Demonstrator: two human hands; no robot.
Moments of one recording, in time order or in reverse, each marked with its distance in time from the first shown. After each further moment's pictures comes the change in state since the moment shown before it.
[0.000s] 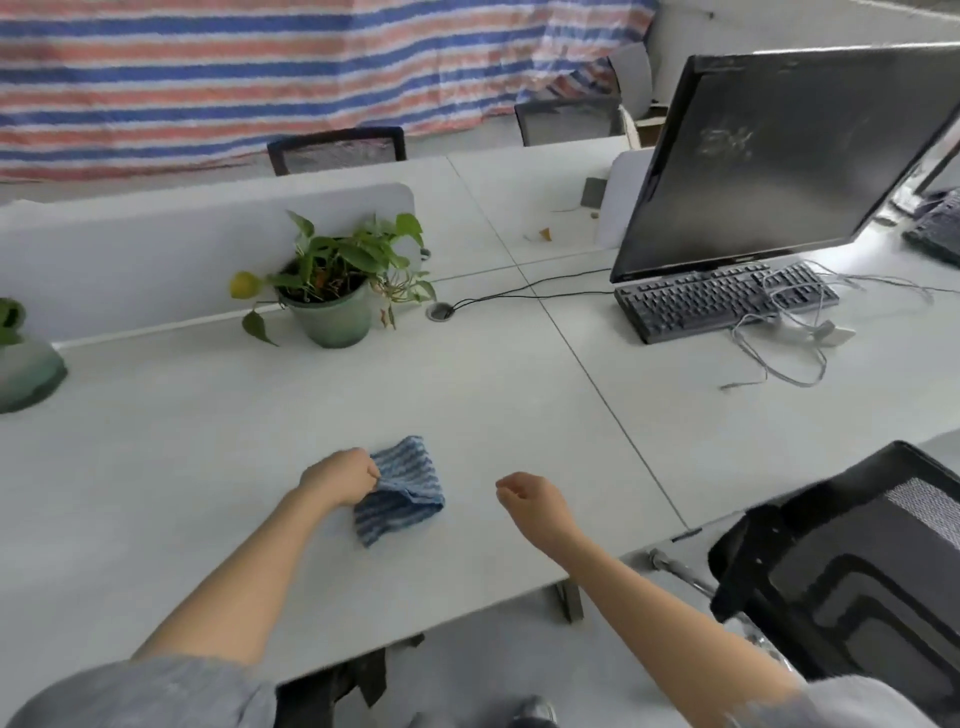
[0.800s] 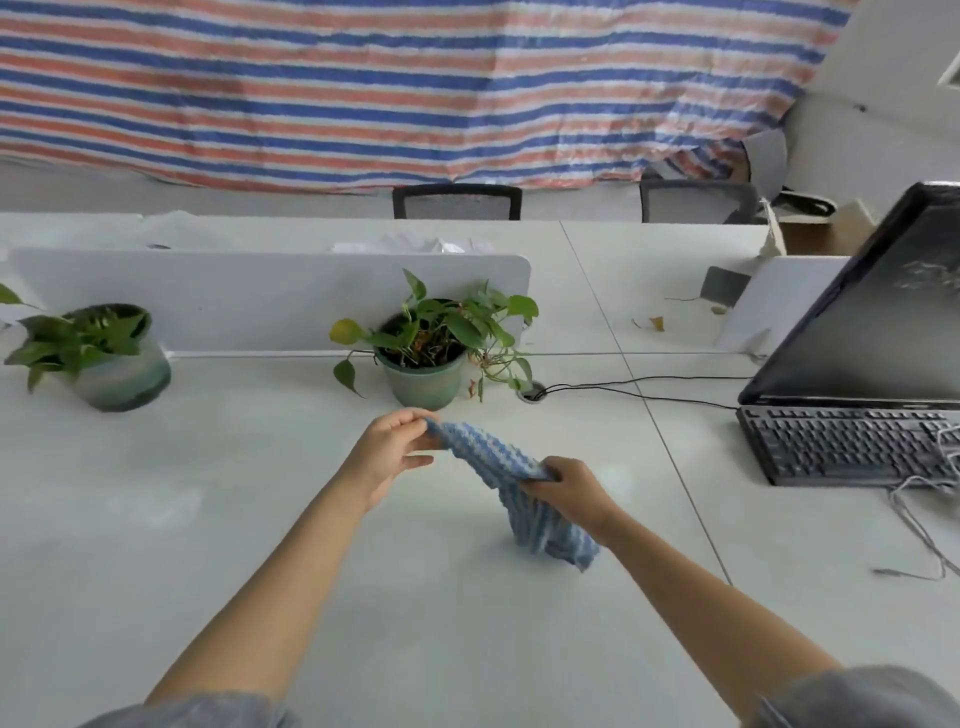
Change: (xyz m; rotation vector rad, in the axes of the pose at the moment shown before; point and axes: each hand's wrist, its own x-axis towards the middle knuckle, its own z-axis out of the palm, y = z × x) left_hand 0.016 -0.002 -0.111 -1.445 0.287 0.129; right_hand 0.161 -0.099 -0.017 -0.078 -0.115 -0.260
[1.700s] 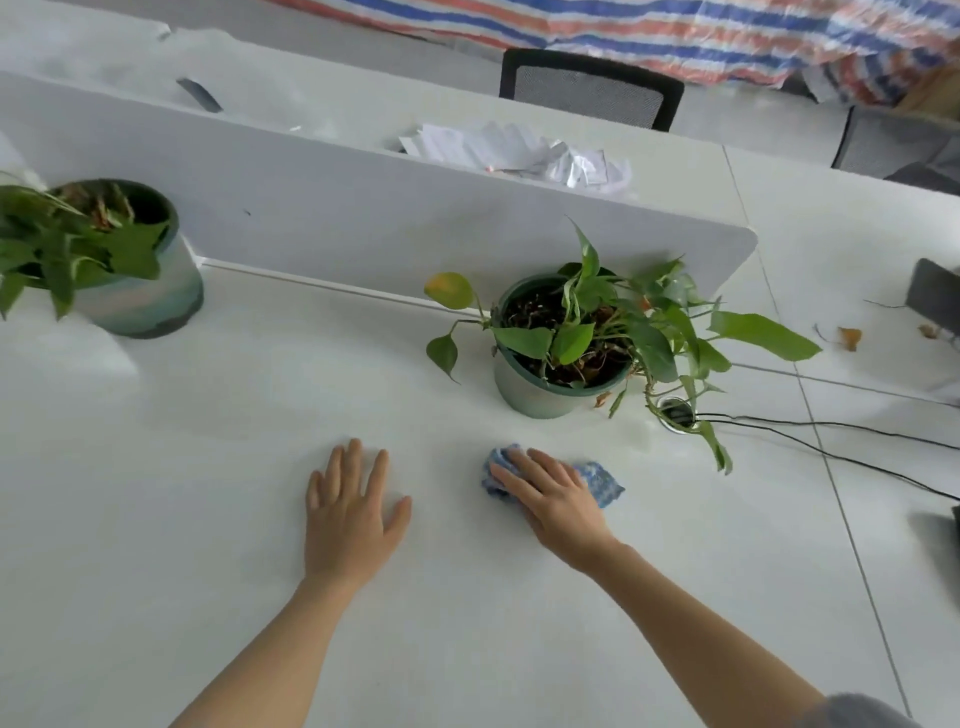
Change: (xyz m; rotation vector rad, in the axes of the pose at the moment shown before) left_hand 0.080 -0.158 -0.159 1.341 0.290 -0.164; right_hand 0.151 -0.005 0.152 -0.757 -0.036 -0.783
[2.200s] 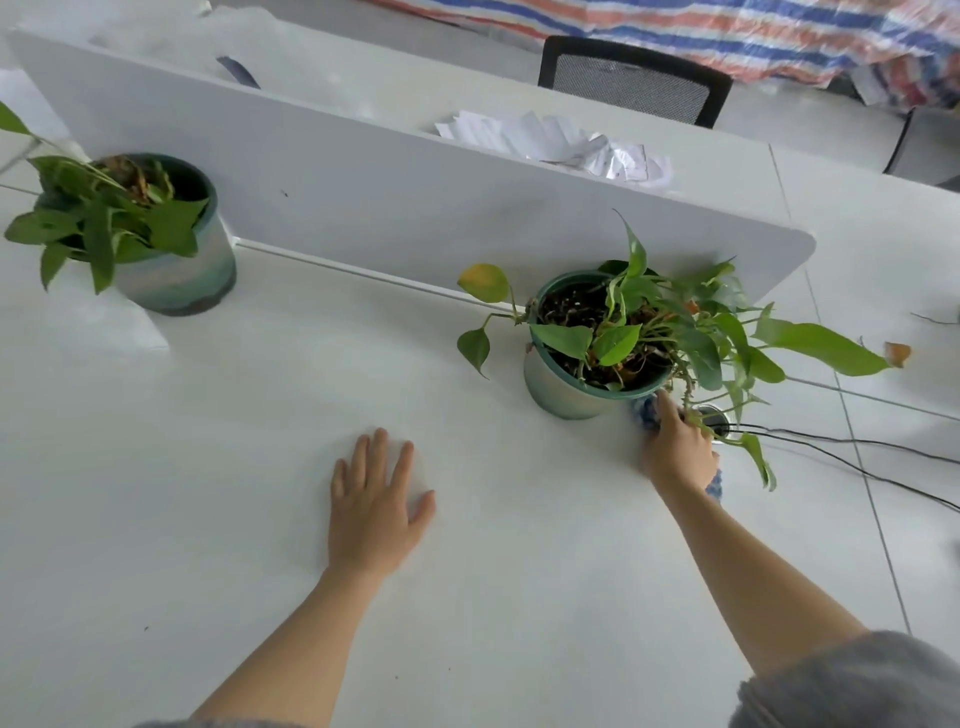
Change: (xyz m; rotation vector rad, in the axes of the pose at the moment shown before) left_hand 0.000 -0.002 0.005 0.016 0.052 0.004; right_hand 0.030 0.081 -0.031 -0.021 -0.030 1.025
